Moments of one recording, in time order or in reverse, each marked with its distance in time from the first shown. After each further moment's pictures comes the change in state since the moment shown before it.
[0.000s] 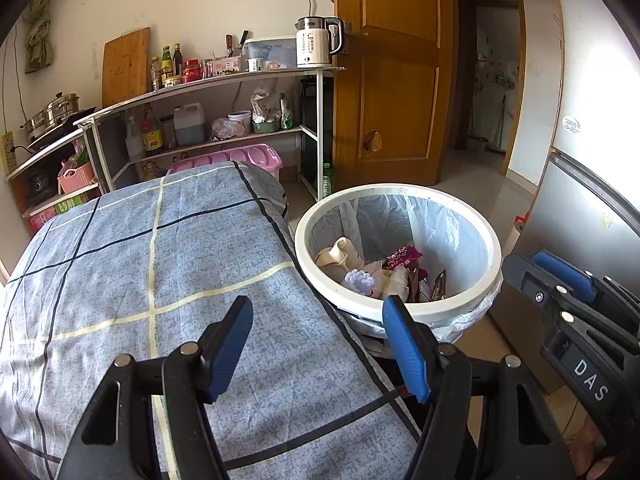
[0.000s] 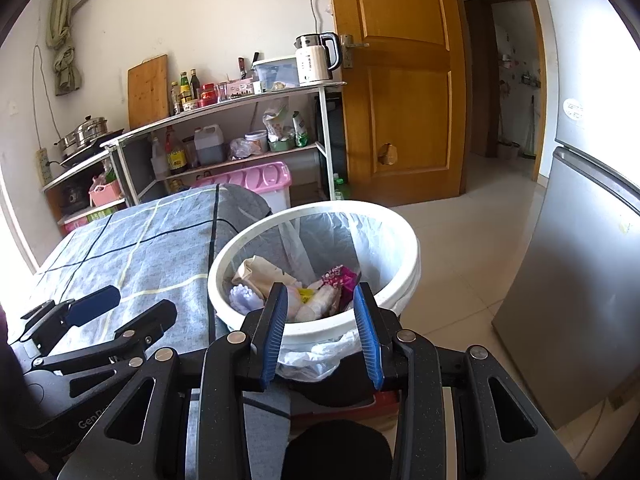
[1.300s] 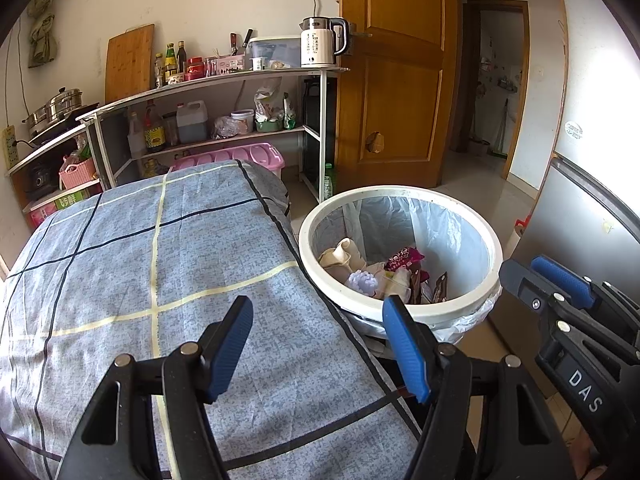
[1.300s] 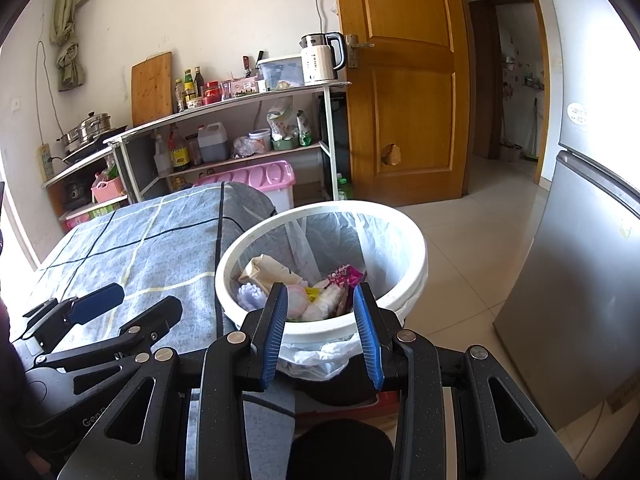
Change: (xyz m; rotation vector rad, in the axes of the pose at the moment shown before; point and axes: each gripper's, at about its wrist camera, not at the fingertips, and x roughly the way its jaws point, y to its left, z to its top) left arm -0.004 0.004 0.001 -0.018 0.001 0.001; right arm 0.002 0.004 0.000 -0.009 0.006 0.003
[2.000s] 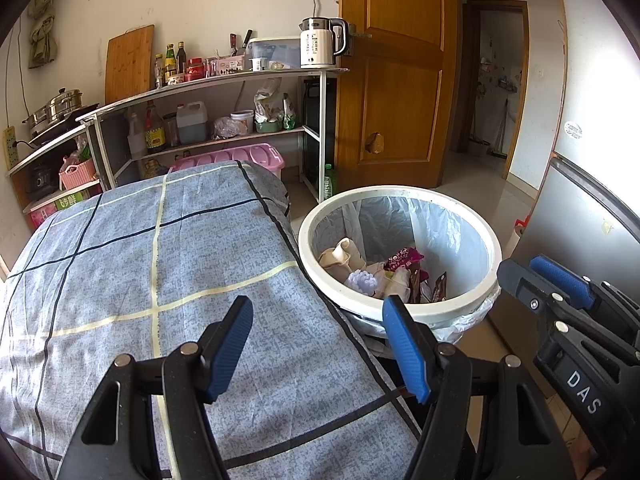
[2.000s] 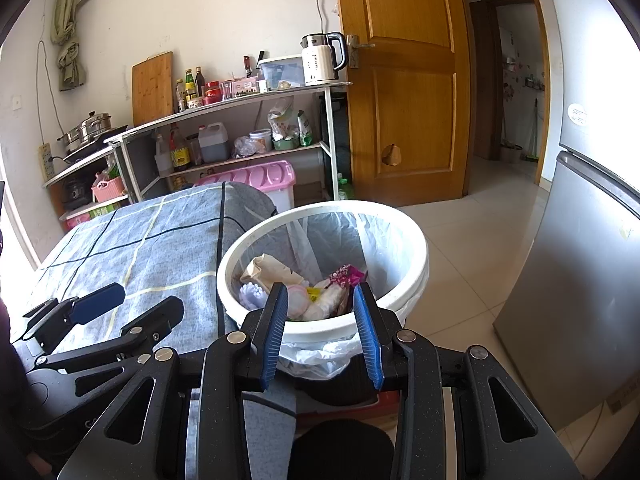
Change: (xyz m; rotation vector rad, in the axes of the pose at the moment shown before) left arm -0.001 0.001 0.001 0.002 -0.001 -0.002; right arm -0.001 0.000 0.000 0.000 -0.001 0.002
